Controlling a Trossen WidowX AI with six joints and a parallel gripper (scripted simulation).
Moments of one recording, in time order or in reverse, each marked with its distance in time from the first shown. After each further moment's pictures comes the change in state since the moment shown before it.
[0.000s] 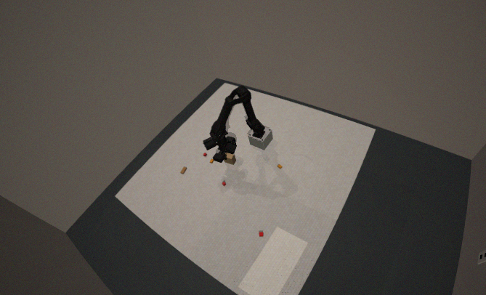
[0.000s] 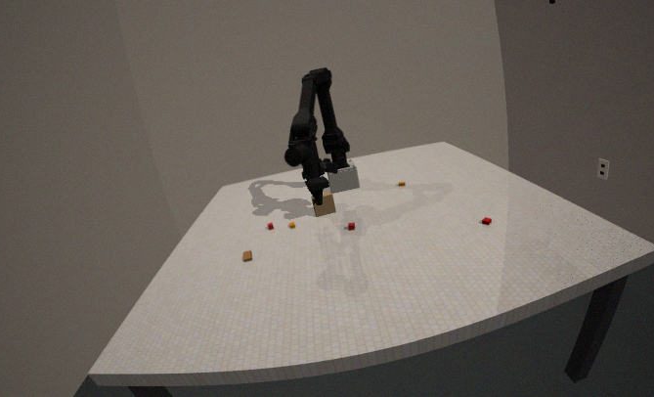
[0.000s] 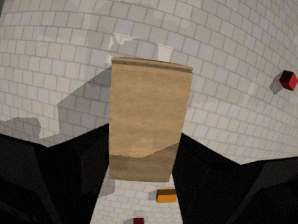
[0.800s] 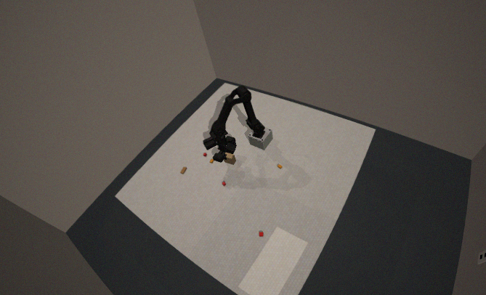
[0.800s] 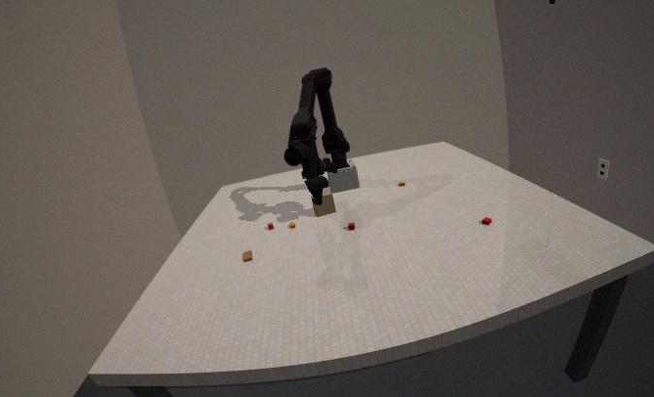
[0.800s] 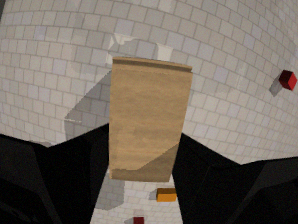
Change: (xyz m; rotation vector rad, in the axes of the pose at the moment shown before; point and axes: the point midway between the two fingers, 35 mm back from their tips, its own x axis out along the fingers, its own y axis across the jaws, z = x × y) arm -0.002 0.000 0.000 -0.001 0.000 0.000
